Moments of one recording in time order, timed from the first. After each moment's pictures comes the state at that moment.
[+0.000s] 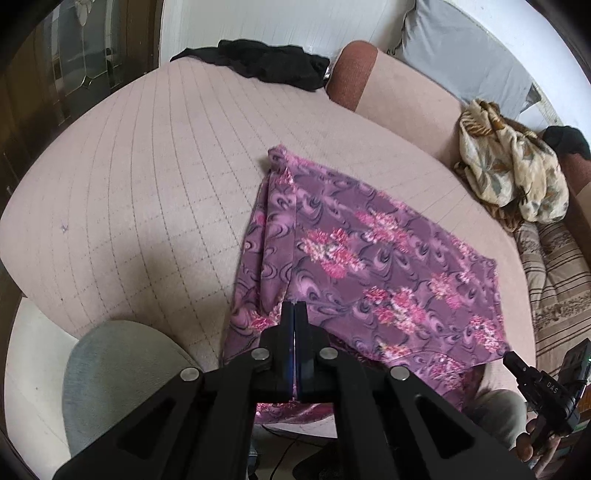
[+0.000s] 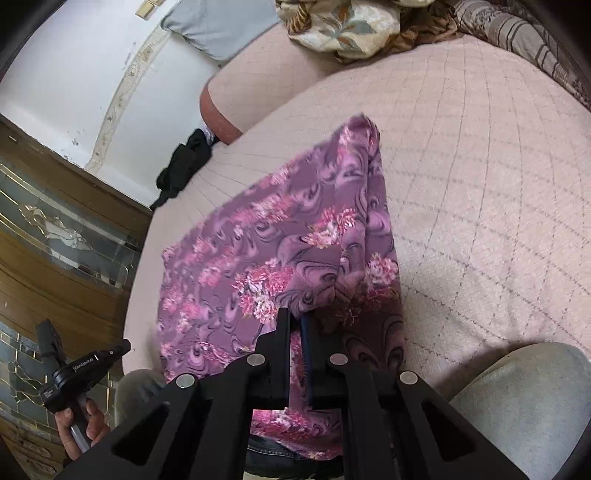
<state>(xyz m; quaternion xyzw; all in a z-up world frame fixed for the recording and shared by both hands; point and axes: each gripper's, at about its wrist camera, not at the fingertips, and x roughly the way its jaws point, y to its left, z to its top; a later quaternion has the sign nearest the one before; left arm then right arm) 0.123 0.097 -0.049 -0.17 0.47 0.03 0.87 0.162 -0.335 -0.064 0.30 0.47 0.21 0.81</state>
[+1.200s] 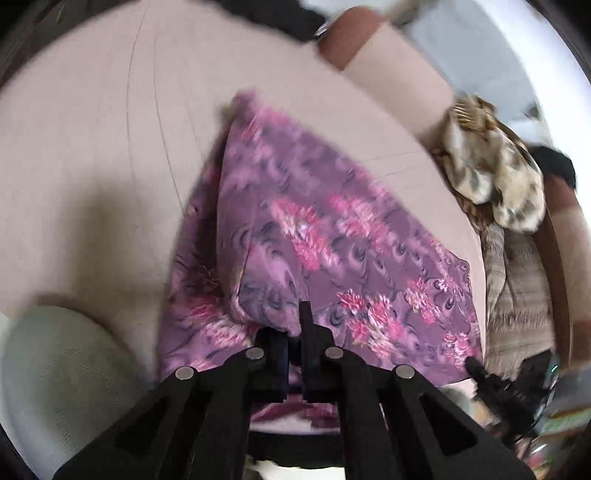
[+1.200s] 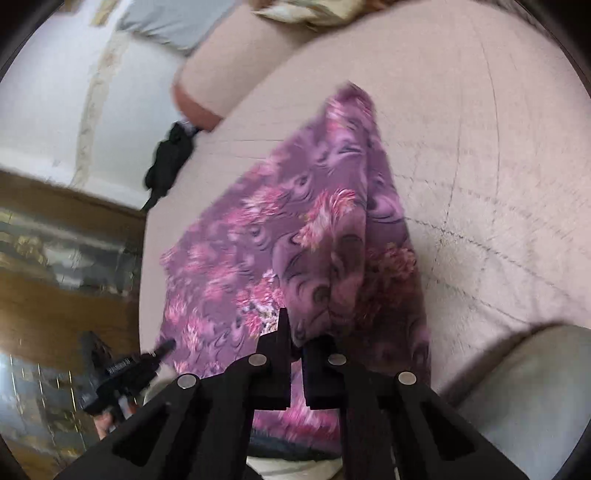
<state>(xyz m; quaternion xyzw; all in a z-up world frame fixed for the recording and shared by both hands) 0.137 0.088 -0.071 -0.25 0.52 -0.05 0.81 0.190 -0.326 -0.059 0.33 0.53 0.21 0.75</state>
